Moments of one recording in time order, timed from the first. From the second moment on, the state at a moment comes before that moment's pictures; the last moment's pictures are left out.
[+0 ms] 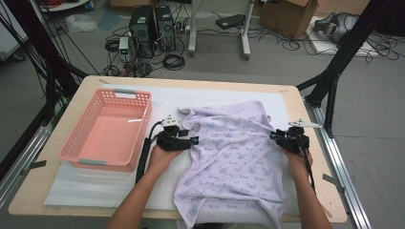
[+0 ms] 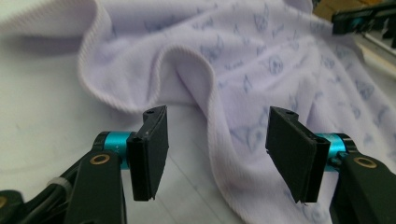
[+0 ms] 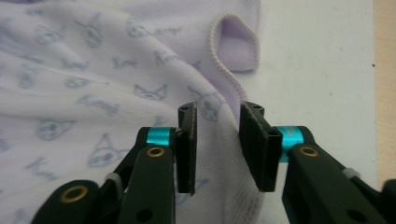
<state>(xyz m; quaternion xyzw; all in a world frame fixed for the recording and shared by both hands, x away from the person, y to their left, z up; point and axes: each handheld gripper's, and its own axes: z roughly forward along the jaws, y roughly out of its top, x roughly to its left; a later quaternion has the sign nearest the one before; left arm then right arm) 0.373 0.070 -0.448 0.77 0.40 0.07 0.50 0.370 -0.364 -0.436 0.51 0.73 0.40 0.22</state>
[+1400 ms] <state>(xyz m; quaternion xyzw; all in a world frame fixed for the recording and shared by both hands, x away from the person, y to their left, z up) 0.406 0.091 -0.447 0.69 0.49 0.19 0.50 0.372 -0.368 -0.443 0.49 0.74 0.39 0.25</state>
